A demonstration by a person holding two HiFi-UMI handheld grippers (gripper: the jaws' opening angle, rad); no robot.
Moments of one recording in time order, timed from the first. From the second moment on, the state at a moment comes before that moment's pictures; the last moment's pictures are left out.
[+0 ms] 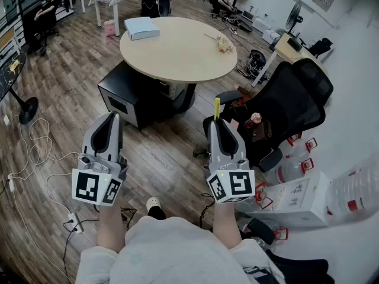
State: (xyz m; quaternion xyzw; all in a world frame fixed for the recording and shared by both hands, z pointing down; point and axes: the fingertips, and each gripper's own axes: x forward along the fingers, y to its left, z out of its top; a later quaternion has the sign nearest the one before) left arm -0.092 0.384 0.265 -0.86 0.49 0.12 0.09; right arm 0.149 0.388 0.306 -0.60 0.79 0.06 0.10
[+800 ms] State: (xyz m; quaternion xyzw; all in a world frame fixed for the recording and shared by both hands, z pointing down) left arm -0.104 0.350 0.266 -0.86 0.49 0.13 0.09; right arm 0.140 0.358 0.309 -0.61 0.79 0.05 0.11
